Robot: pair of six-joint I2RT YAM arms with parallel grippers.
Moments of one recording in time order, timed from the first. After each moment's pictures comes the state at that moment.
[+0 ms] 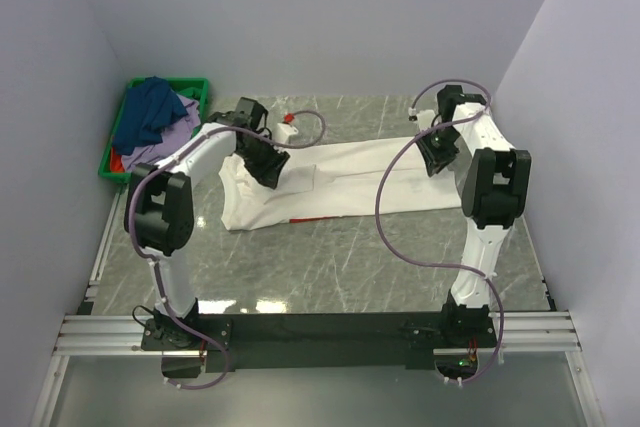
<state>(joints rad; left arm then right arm) -0.34 1.92 1.54 -0.84 0.40 0.53 -0.03 2.12 1.80 -1.12 -0.14 -0.52</state>
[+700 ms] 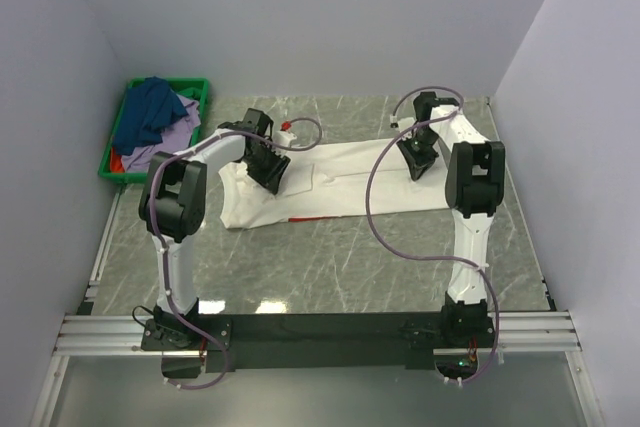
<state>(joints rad) -0.32 2.06 1.52 -0.70 0.31 0.37 0.05 2.31 1.93 -1.11 -0.14 -0.45</state>
